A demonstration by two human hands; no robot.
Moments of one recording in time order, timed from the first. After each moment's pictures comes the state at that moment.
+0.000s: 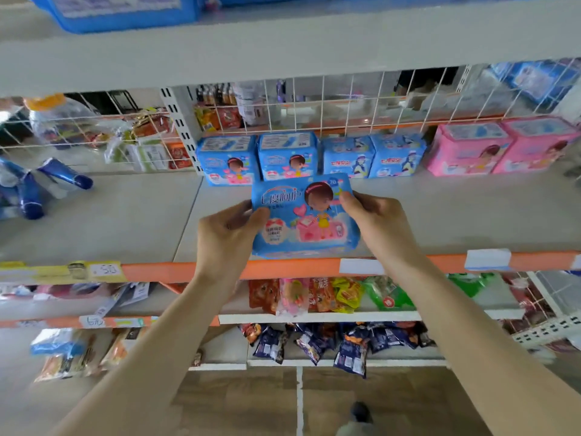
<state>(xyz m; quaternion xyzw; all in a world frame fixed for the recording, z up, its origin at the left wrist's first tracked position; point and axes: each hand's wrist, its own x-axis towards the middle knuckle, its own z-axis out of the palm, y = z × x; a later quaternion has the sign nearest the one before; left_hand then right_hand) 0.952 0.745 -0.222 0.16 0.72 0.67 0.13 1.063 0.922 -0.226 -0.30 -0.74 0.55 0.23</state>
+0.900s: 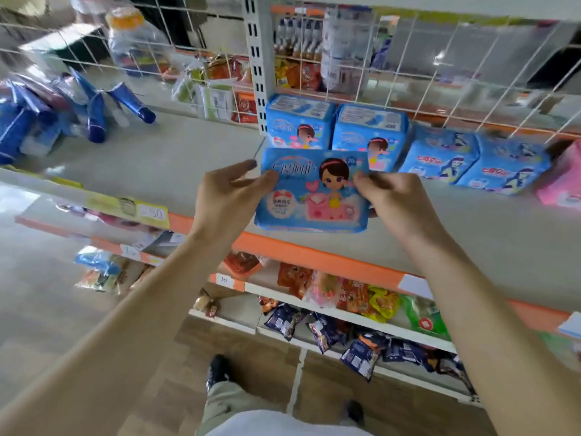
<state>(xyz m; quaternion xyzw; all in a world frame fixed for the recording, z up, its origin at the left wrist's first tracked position) 0.881 0.695 -0.237 0.05 0.76 0.64 0.09 0.960 0.909 -0.247 -0.21 -0.81 0.53 0.12</state>
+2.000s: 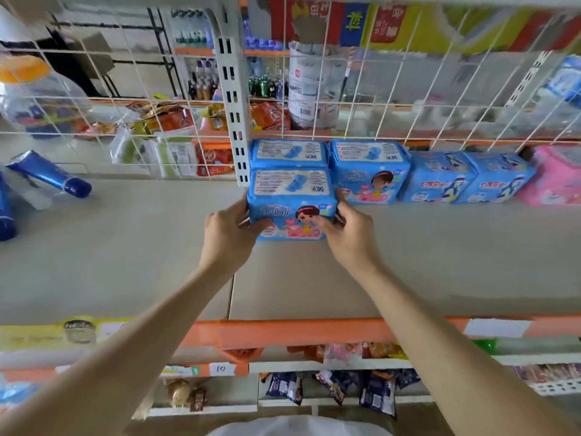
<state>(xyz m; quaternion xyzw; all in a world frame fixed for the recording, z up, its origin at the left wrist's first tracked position) 0.702 0.708 -0.338 0.28 0.80 0.53 0.05 0.823 0.881 -0.358 -0.23 -0.82 0.40 0.33</state>
